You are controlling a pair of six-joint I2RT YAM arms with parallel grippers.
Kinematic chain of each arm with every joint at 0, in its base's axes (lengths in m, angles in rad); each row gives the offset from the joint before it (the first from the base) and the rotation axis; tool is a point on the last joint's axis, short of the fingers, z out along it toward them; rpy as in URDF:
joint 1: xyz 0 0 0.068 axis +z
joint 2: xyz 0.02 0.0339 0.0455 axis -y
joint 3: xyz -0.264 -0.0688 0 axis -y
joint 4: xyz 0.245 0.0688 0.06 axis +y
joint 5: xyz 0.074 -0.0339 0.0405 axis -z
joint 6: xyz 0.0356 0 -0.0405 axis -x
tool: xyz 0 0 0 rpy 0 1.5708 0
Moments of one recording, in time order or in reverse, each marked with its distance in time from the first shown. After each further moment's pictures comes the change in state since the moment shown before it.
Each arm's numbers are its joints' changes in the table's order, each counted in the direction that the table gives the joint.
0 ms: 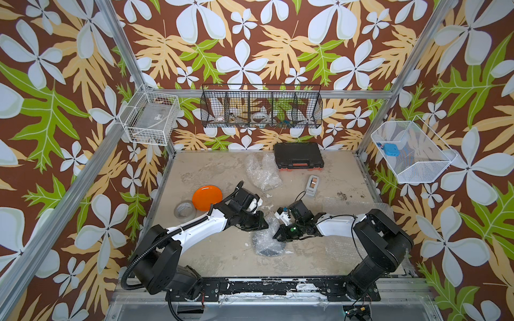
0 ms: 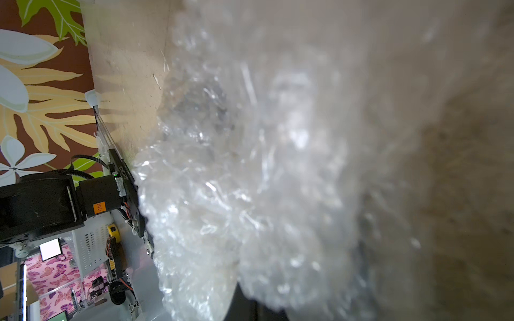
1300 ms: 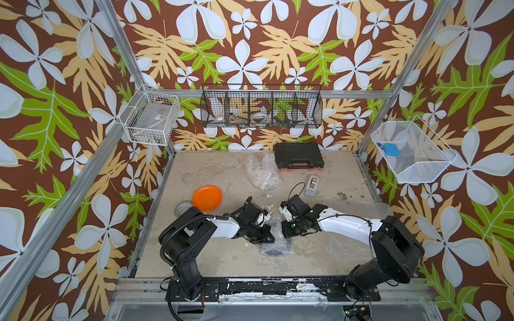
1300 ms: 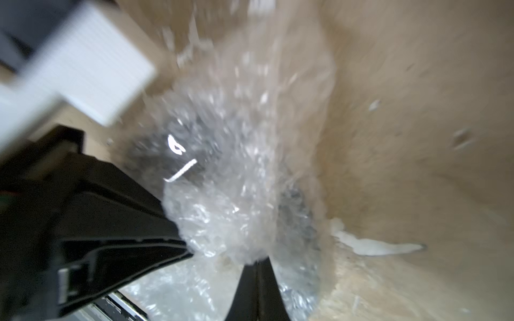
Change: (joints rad) left arm -0.044 -0.271 -0.198 -0.410 0.108 0.036; right arm 0.062 0.133 0.225 0.426 0.403 0.073
